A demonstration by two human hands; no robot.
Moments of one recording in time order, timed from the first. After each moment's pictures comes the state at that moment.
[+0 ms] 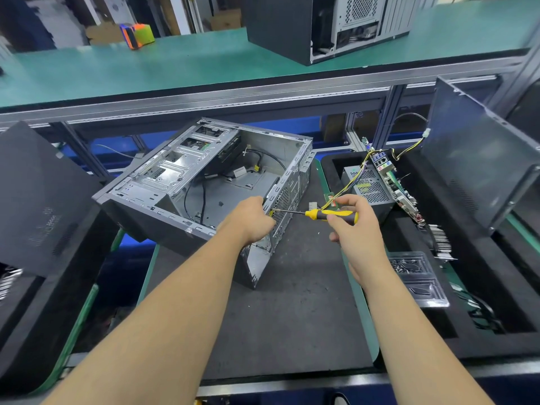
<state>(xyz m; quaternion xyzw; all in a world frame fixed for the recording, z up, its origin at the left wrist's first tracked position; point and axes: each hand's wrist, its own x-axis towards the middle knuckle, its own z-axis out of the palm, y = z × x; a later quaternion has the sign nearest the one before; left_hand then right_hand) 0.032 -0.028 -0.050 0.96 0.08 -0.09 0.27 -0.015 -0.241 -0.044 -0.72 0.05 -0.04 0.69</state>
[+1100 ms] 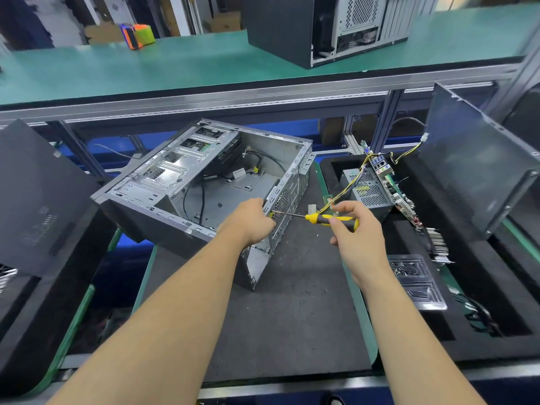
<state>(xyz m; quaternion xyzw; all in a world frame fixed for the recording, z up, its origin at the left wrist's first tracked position) 0.028 -0.031 -0.045 0.95 0.08 -0.09 0.27 -0.018 -0.244 -0.047 -0.75 0.03 -0.07 0.66</state>
